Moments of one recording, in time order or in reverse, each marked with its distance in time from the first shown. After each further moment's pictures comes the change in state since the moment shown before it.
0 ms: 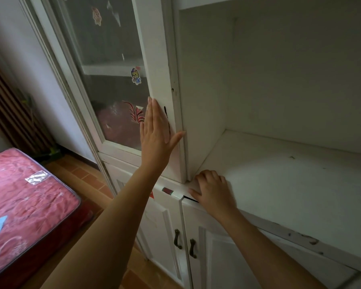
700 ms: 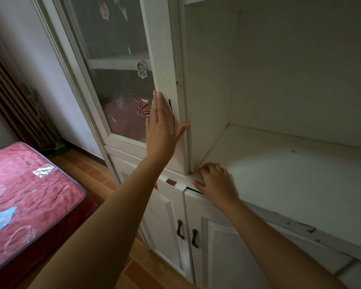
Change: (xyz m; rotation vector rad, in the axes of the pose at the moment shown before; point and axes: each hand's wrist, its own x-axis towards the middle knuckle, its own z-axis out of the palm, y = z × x) left_hand -0.001 0.008 -0.009 0.000 -0.040 -0.066; right_hand -0.002 0.003 -0.005 0.109 -0.078 -0.050
